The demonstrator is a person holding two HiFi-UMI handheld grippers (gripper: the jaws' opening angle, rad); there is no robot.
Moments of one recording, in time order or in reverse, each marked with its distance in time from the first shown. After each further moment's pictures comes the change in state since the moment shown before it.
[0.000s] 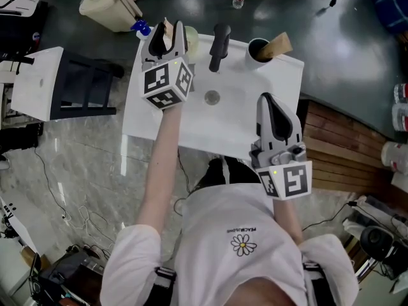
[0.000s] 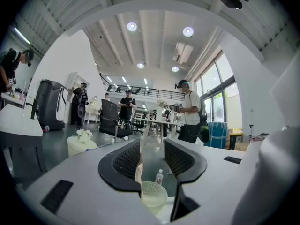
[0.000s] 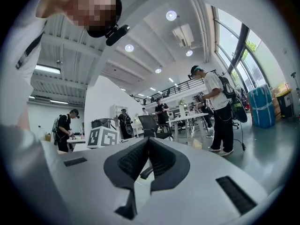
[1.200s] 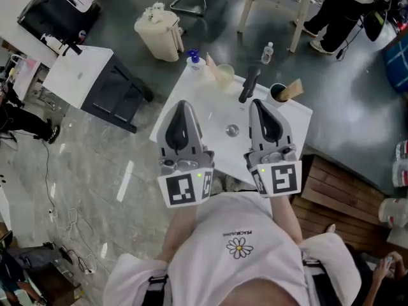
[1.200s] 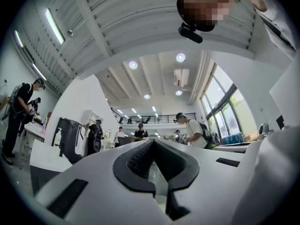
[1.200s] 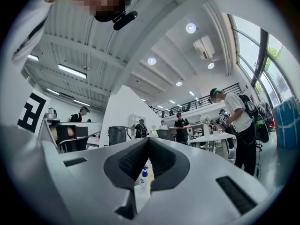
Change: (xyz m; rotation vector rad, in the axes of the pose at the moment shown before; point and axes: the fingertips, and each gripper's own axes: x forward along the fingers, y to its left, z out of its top) left arm -0.241 -0.032 0.143 0.128 -0.353 0.199; right arm 0.028 0.089 0.078 -0.154 -0.179 0.222
